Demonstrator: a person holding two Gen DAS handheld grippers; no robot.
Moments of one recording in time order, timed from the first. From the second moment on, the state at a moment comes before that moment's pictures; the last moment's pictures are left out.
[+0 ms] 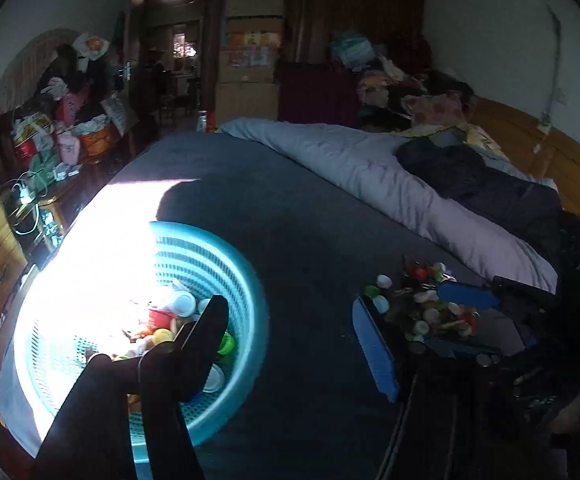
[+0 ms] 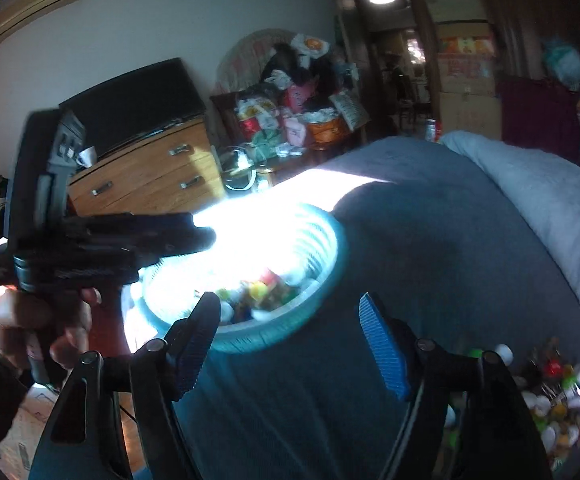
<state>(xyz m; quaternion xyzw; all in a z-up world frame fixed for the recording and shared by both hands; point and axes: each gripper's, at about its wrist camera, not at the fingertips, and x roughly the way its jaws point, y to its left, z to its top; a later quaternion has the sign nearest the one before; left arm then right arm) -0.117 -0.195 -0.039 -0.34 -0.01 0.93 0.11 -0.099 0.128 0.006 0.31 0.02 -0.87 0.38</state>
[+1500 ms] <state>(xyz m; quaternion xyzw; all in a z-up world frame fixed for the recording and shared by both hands) -0.225 -0.071 -0.243 -0.53 -0.04 0.85 0.06 -0.031 0.374 -0.177 0.44 -0.15 -0.86 0.22</state>
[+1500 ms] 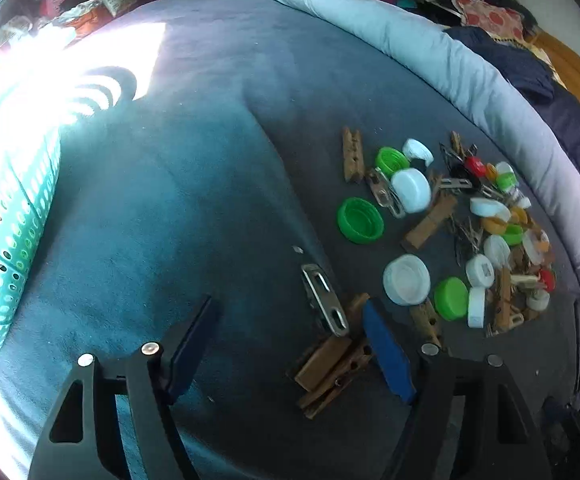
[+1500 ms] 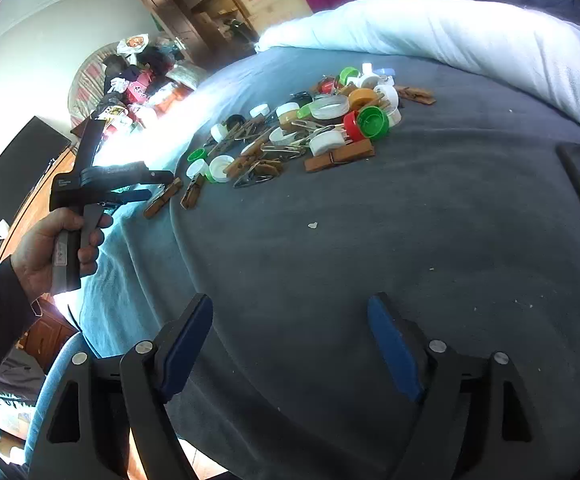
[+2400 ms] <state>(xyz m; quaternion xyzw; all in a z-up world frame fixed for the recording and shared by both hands) -0.162 -0.026 -0.195 -0.50 0.02 0.86 0.09 -0.036 0.358 -0.182 0.42 -0.13 -0.87 0.23</state>
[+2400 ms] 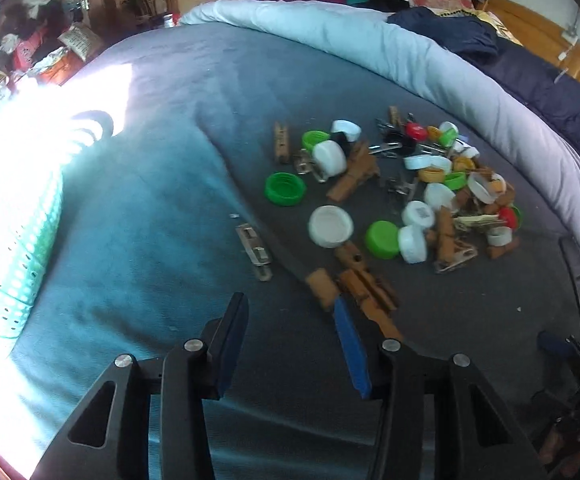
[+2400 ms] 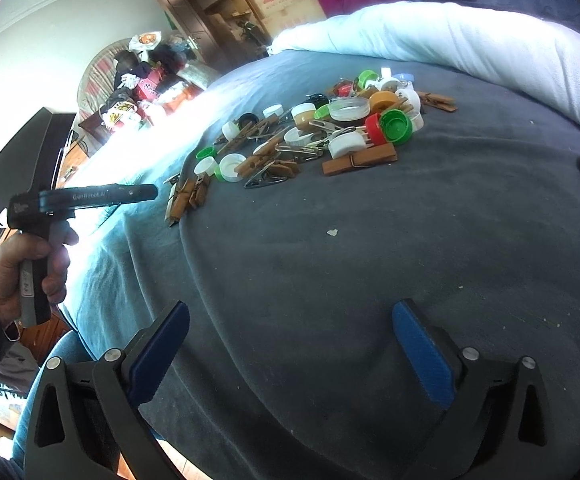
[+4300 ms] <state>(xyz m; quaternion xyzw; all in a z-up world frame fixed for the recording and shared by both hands) -0.152 -0.084 -0.182 -0.45 -0.04 0.89 0.05 -0.254 0.134 -0.184 0.44 0.03 -0.84 0.32</state>
